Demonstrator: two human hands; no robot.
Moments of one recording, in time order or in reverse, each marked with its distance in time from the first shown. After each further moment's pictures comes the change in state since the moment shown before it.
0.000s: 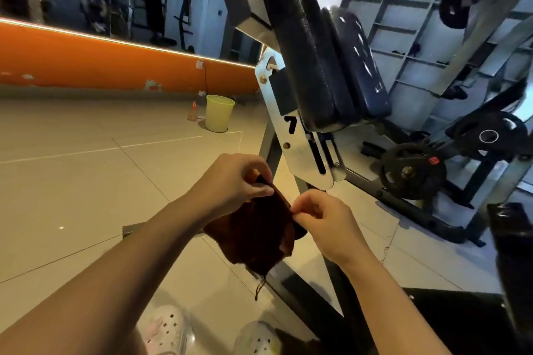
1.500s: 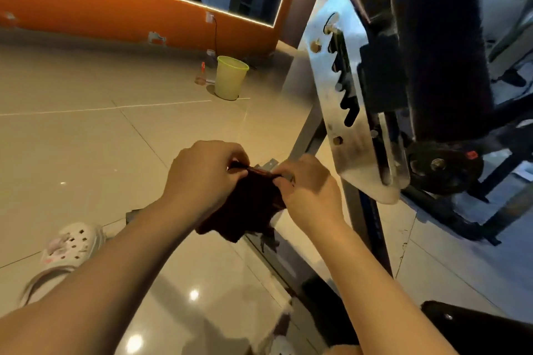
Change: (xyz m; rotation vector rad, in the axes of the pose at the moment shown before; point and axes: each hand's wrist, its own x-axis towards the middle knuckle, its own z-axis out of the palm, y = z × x) left_hand 0.051 -0.137 -0.044 0.338 0.206 -0.204; right_hand 0.141 -0.026 0.113 -0.512 -0.001 -0.031
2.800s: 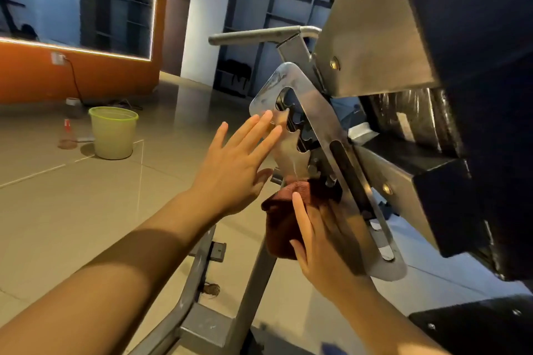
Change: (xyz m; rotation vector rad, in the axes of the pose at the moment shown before) left_hand 0.287 0.010 0.061 0.153 0.046 0.840; right_hand 0.137 0.127 0.057 -0.507 0.412 0.184
